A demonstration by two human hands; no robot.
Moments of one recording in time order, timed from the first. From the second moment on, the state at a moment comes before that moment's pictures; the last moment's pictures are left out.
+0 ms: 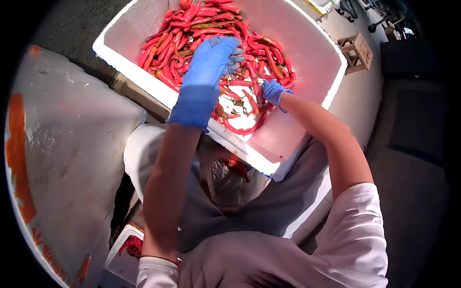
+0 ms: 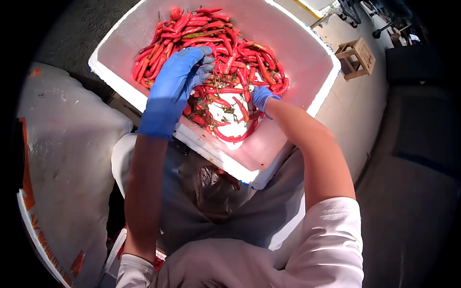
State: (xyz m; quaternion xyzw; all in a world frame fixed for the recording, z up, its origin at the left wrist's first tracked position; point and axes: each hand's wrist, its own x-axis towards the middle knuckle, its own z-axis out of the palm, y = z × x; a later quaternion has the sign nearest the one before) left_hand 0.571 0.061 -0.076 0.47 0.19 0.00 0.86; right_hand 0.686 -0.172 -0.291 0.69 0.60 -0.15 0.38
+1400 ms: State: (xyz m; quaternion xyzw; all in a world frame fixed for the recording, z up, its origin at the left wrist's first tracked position) left_hand 0.567 0.050 -0.063 0.38 0.05 -0.04 0.92; right_hand 0.605 -0.098 -0.056 0.76 0.12 -0.10 -0.63
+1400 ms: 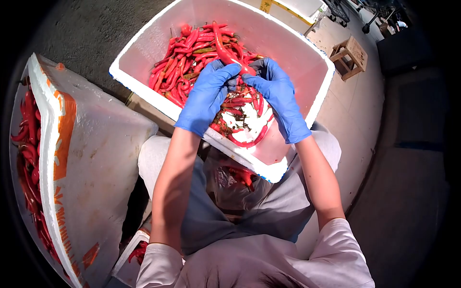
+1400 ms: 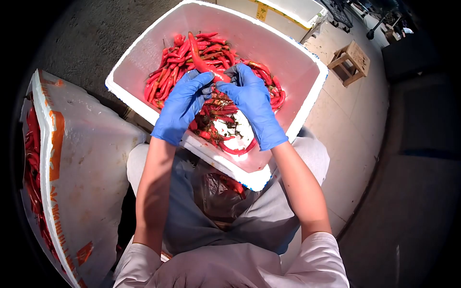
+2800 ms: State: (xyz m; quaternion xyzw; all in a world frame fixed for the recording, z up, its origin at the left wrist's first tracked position) left_hand 0.567 0.052 -0.063 0.38 0.08 0.00 0.92; right_hand 0.609 -0.099 -0.041 0.64 0.06 -0.21 -0.74
